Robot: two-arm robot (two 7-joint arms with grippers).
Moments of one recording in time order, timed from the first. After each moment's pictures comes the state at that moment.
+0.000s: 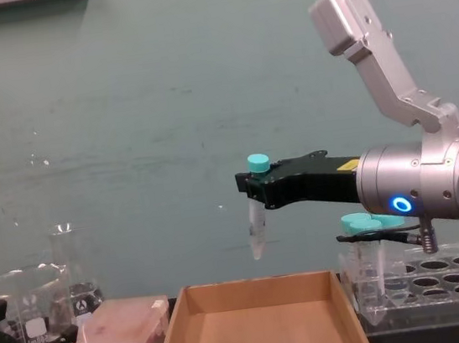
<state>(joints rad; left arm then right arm) -0.20 0.60 0.45 -1.41 -0.25 -0.12 0.03 0.62 0.15 -0.46 -1.10 0.21 0.01 0.39</state>
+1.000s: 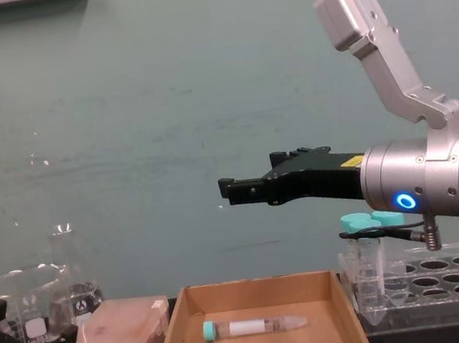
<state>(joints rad) -0.20 0.60 0.45 -1.41 -0.25 -0.12 0.03 0.61 0.16 -0.45 -1.11 0.21 0.00 0.39</state>
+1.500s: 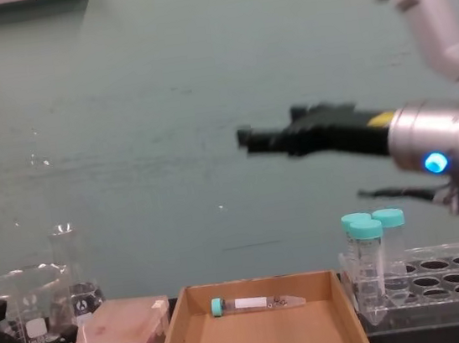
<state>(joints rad) -0.20 0.60 0.45 -1.41 -0.25 -0.12 0.03 0.56 0.20 -0.39 -1.24 0.25 -0.04 0.38</state>
